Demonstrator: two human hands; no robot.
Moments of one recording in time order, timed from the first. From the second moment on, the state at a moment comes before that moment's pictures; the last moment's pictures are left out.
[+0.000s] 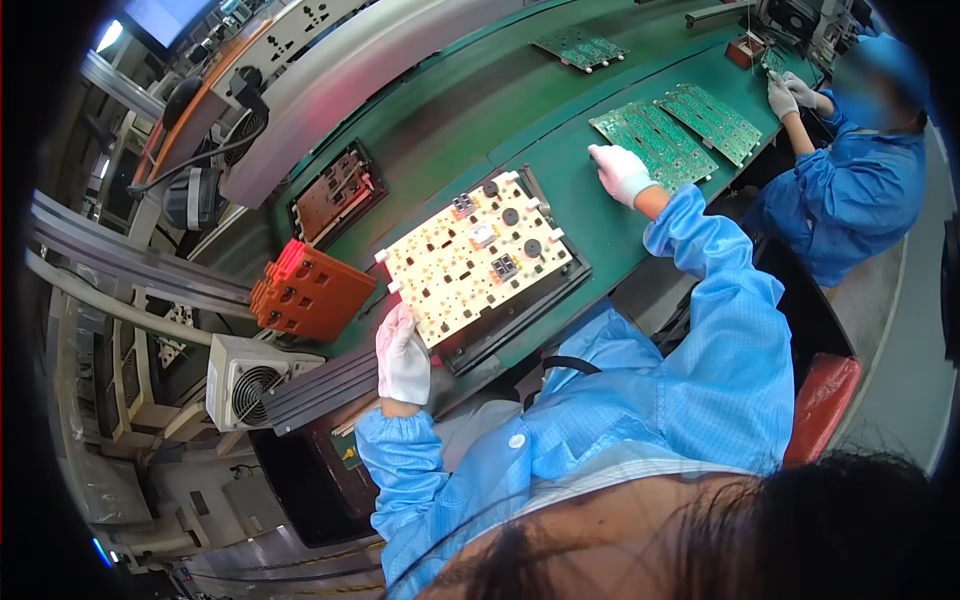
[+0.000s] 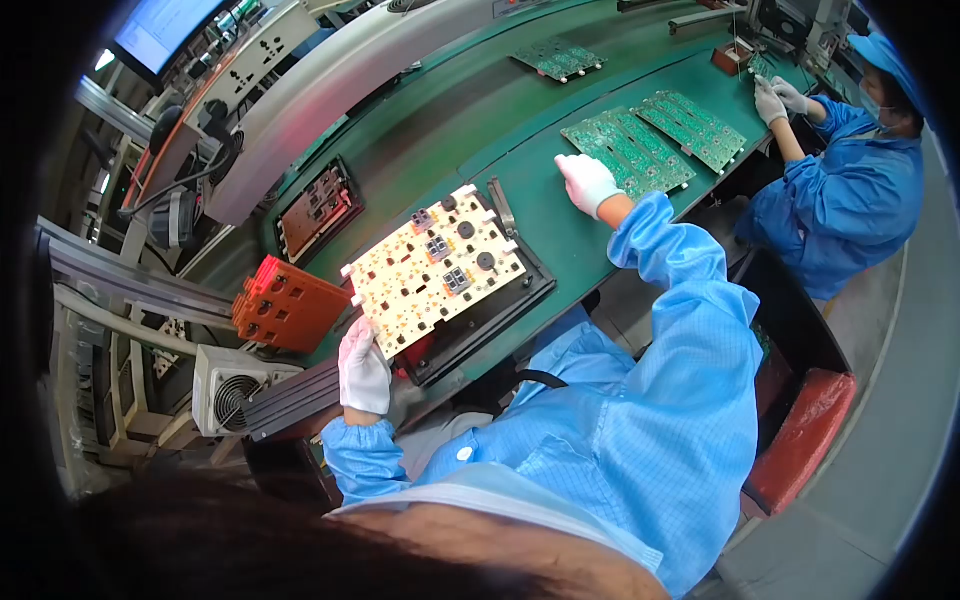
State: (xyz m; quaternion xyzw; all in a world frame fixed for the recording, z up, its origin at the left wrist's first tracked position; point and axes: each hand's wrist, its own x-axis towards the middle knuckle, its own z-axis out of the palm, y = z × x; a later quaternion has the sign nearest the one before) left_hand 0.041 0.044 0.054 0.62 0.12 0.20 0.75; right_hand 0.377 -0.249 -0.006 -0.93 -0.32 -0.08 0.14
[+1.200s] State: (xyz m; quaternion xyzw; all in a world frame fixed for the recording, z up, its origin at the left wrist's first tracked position) left_hand 0.374 0.006 0.037 0.97 -0.11 -0.08 0.19; right_hand 0.473 -0.312 0.001 -0.80 -0.60 -0.04 0.01
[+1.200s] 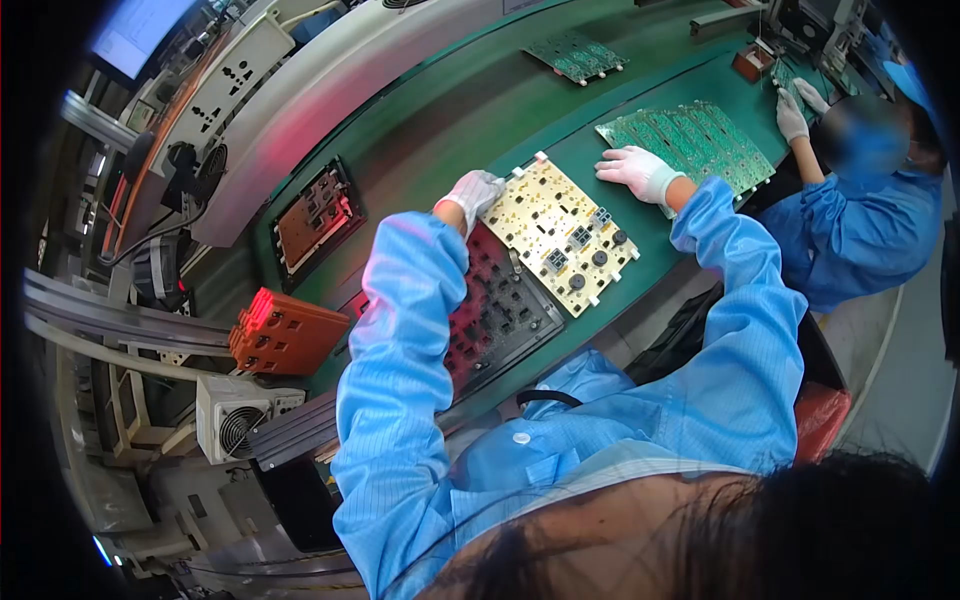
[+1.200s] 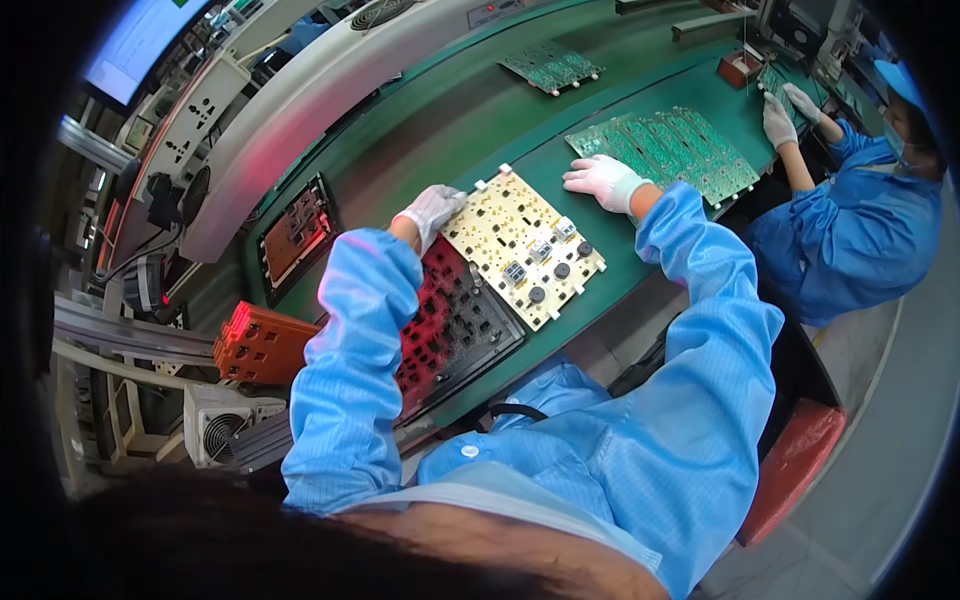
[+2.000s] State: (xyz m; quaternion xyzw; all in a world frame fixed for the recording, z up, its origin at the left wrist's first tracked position) left_hand 0.244 -0.008 0.127 0.90 0.07 0.14 0.39; right_hand 0.332 -0.223 0.006 -0.81 -0.57 -0.10 0.10
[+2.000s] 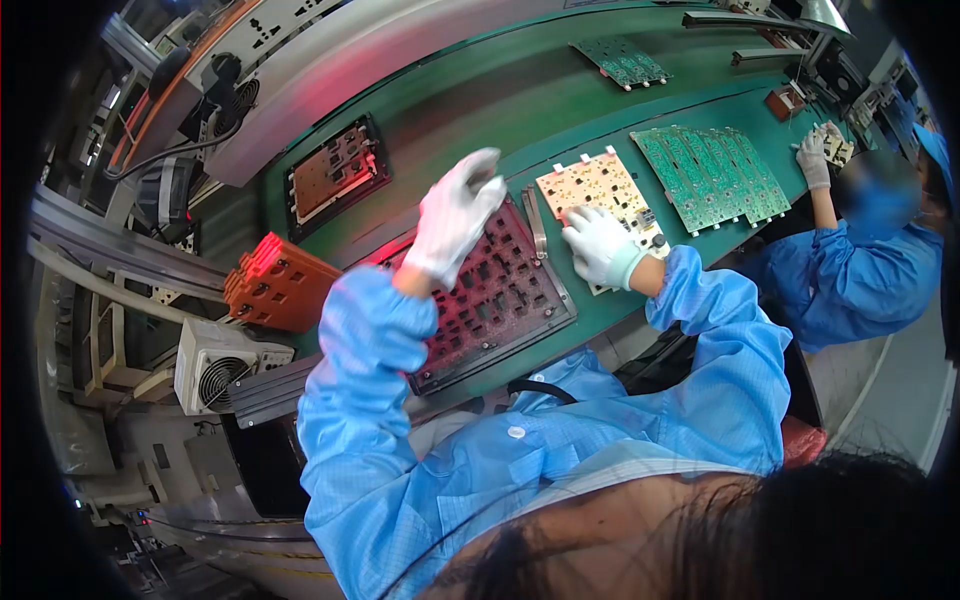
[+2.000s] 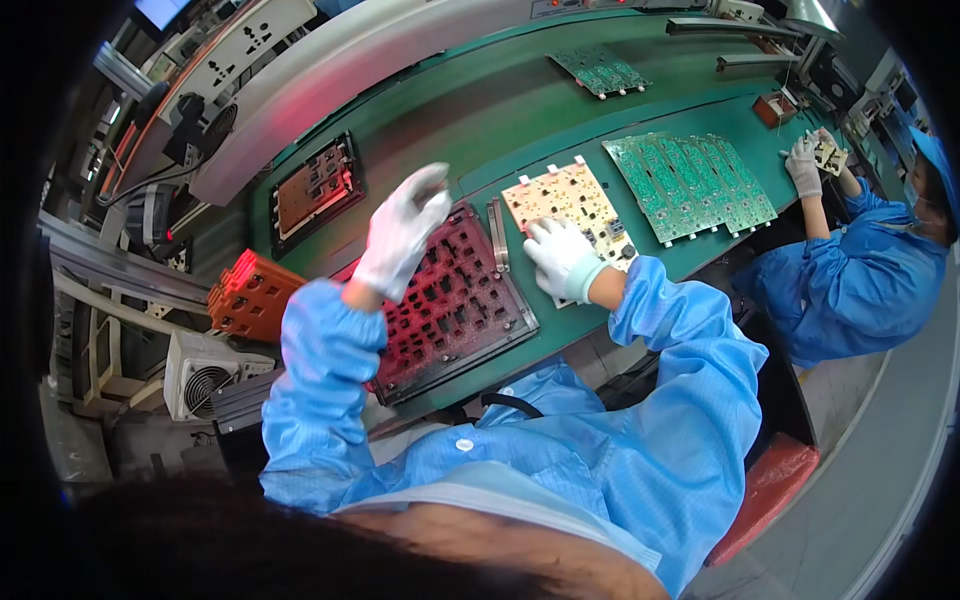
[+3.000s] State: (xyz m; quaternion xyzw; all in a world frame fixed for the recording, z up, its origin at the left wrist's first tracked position) left_hand 0.004 0.016 -0.002 0.82 0.22 0.40 0.33; right_hand 0.369 0.052 0.041 -0.83 -0.53 0.03 0.15
